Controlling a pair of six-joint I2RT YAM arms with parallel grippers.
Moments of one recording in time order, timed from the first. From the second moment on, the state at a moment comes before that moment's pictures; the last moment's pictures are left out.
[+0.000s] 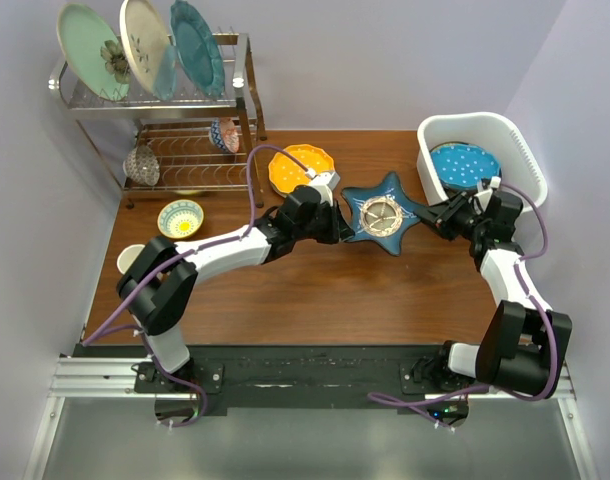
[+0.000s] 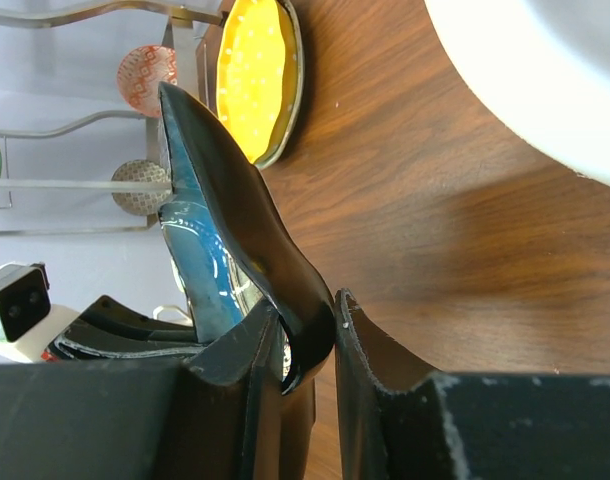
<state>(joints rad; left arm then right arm) -0.79 1.75 1.16 0.14 0.15 -0.67 -0.27 1.28 0.73 0.02 -0.71 0.80</state>
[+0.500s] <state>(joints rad) -0.80 1.75 1.16 0.14 0.15 -0.67 -0.27 1.28 0.72 0.03 -0.71 0.81</state>
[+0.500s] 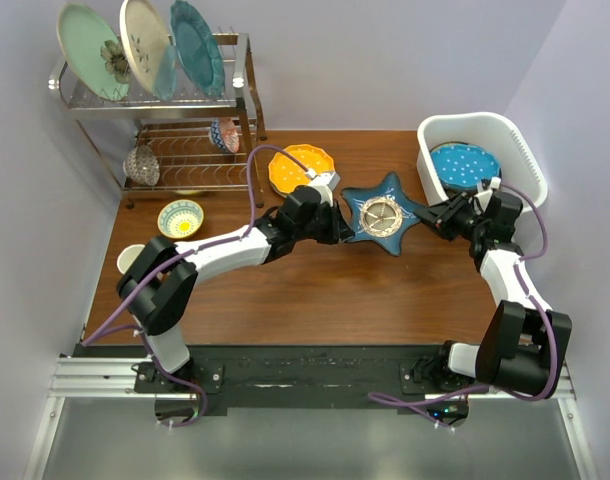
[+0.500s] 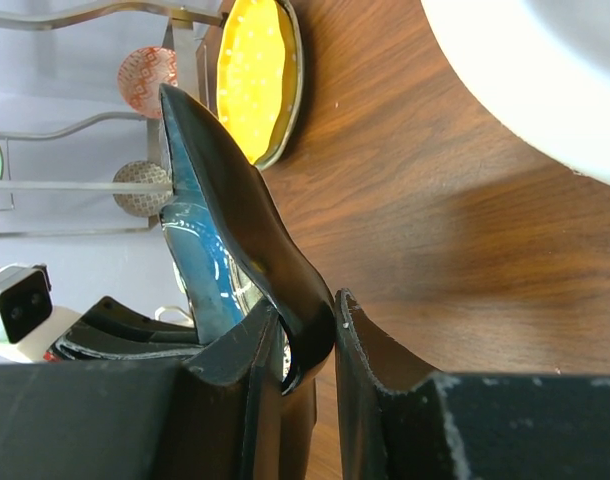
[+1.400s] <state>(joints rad) -0.80 1.59 1.17 0.00 -0.21 -0.60 -0.28 1.25 0.71 -0.05 -0.64 0.84</state>
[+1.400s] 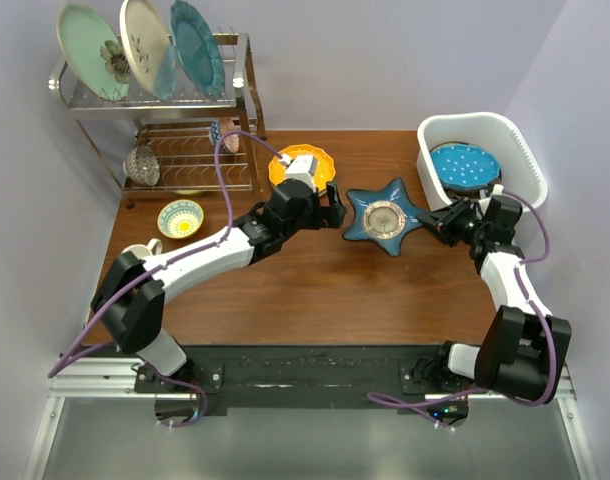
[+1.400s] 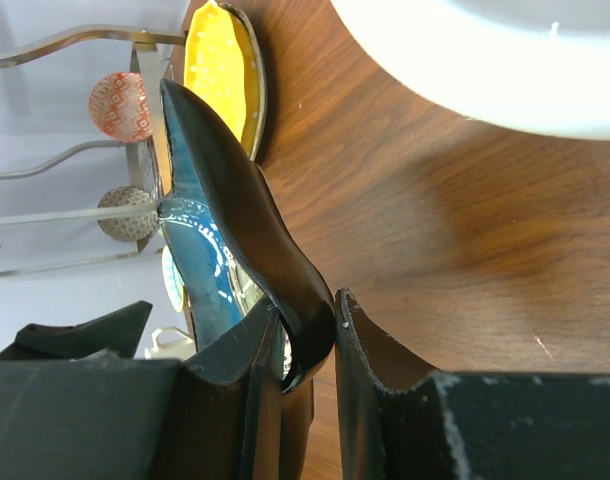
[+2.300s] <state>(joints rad) -0.80 1.56 1.13 -0.01 -0.23 -0.60 -0.28 1.26 0.88 -0.12 -0.64 0.84</state>
